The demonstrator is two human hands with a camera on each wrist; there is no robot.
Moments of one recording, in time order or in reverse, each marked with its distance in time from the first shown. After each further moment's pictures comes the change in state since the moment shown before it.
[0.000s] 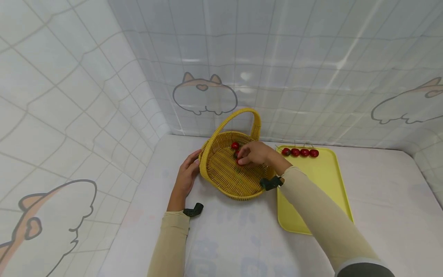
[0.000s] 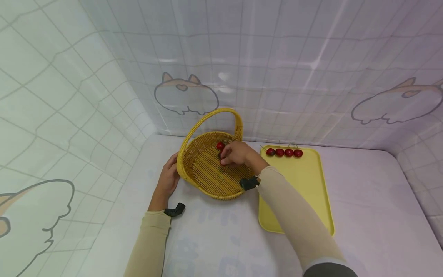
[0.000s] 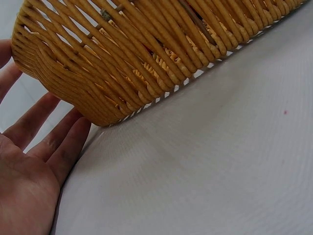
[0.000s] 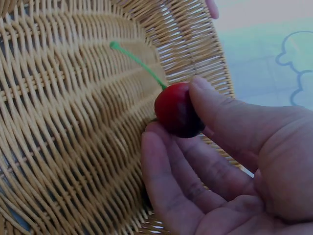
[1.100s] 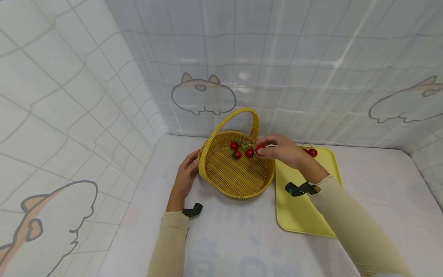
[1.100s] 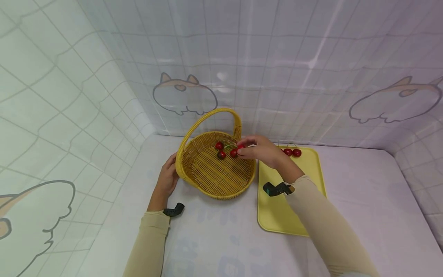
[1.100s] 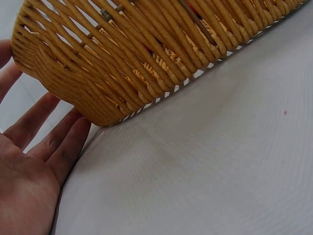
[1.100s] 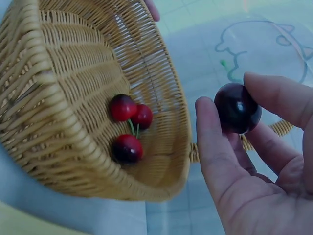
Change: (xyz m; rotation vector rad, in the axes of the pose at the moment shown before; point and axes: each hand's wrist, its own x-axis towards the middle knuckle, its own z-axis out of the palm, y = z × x) left_hand 0.000 0.000 0.000 -0.007 0.018 -0.022; right_hand -0.064 0.024 -0.039 0.353 0.116 -0.159
